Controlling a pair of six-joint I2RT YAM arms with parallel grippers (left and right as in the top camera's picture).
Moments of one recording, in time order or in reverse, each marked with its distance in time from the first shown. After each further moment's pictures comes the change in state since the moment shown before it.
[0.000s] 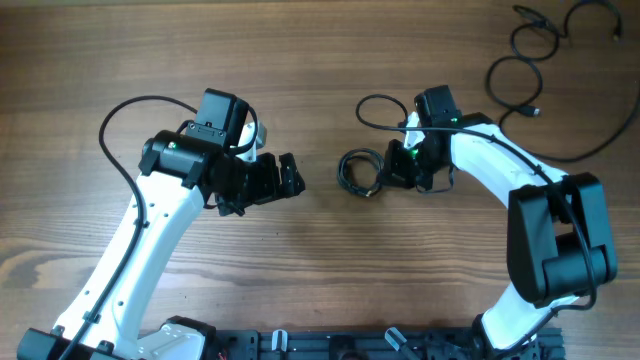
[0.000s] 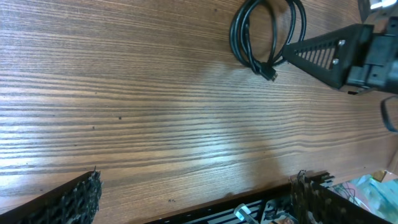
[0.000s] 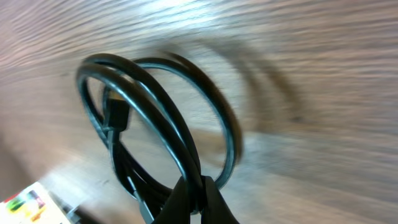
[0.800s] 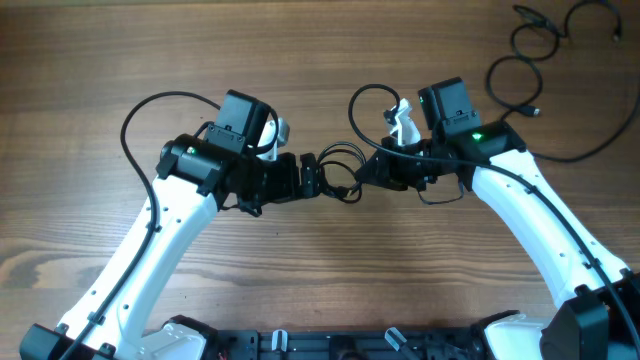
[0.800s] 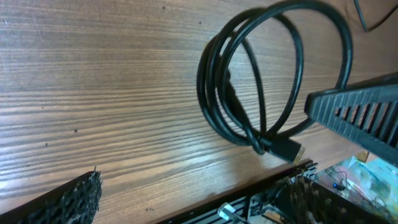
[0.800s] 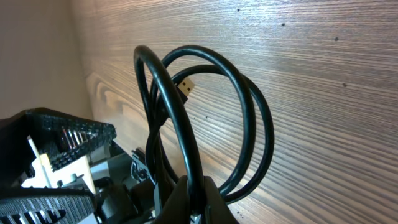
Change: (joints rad) left arm -0.092 0.000 -0.002 0.095 0.048 -0.037; right arm 0.094 -0.346 0.026 -0.127 -0.180 -0.007
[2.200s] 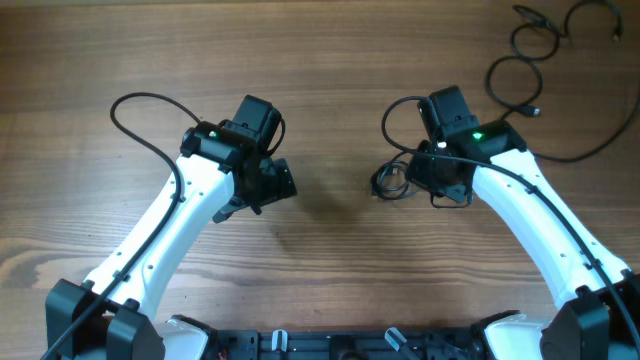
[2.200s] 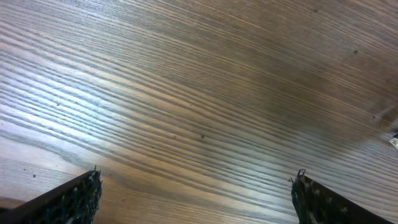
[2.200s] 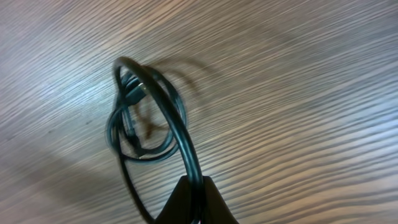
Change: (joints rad) left arm -0.006 0.124 0.000 -0.144 -0.436 -0.221; right arm 0.002 0.000 0.008 -0.198 0.737 0.346
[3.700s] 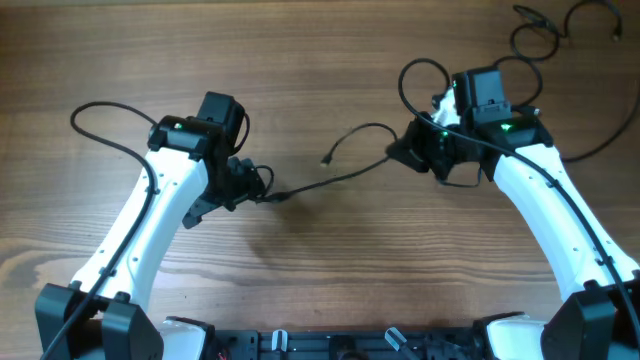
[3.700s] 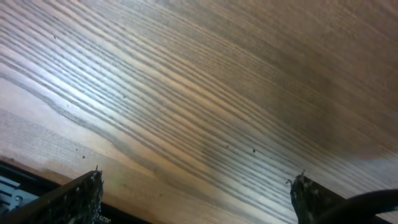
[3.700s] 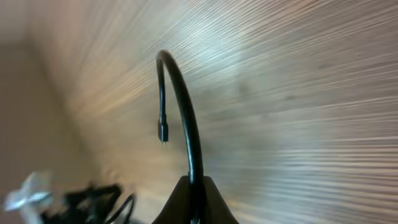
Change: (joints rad) left arm 0.164 0.000 -0.002 -0.094 -0.053 0.014; right arm -0.138 0.000 0.004 0.227 -0.529 -0.012
